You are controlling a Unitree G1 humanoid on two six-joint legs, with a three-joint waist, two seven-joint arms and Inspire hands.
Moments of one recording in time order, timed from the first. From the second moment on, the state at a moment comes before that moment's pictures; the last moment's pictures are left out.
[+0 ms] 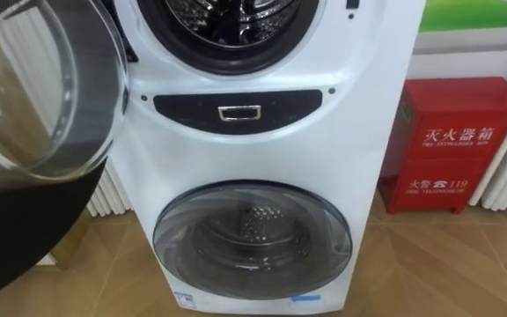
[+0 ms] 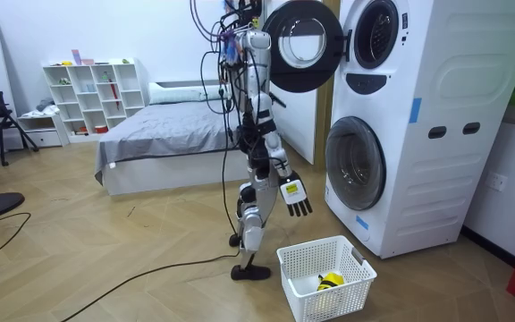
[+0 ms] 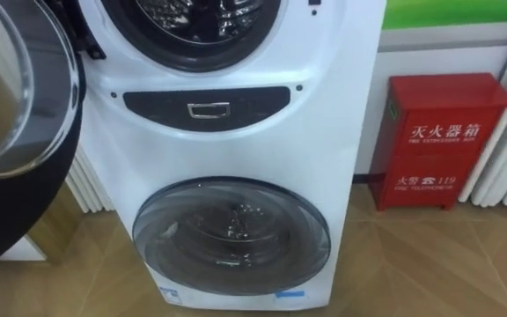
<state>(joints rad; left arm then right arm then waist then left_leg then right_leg) -0.04 0.40 0.42 0.64 -0.30 -0.05 0.35 0.13 -0.28 -0.14 1.16 0.18 -0.04 0.13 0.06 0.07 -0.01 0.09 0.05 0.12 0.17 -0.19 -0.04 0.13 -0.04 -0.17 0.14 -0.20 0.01</state>
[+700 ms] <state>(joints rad) -0.03 0.33 0.25 -0.13 0.06 0.03 0.49 0.13 -0.25 -0.09 1.14 0.07 -0.04 0.20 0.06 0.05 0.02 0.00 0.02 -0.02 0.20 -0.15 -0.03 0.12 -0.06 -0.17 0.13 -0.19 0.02</state>
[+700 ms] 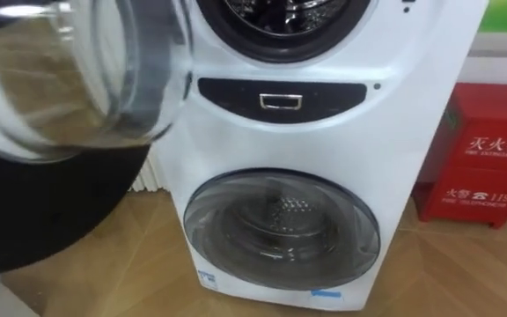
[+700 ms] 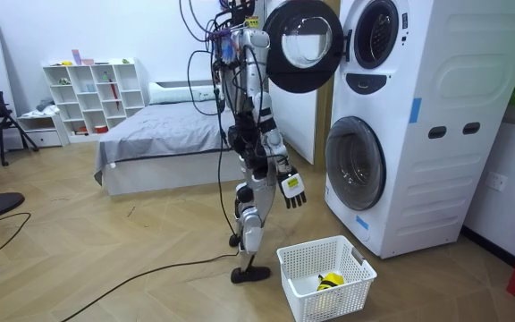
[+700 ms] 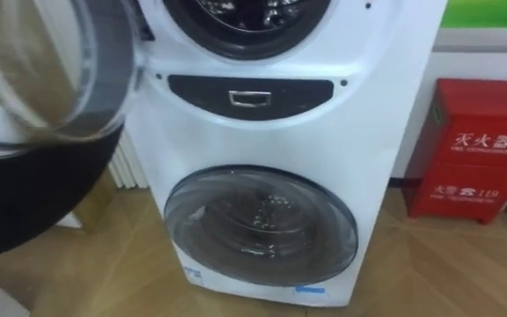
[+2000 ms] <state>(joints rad) 0.07 0.20 -0.23 0.78 0.10 -0.06 0.01 0.08 -0.19 0.09 1.17 0.25 -0.02 0.21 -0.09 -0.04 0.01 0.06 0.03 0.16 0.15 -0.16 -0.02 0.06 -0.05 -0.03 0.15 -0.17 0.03</state>
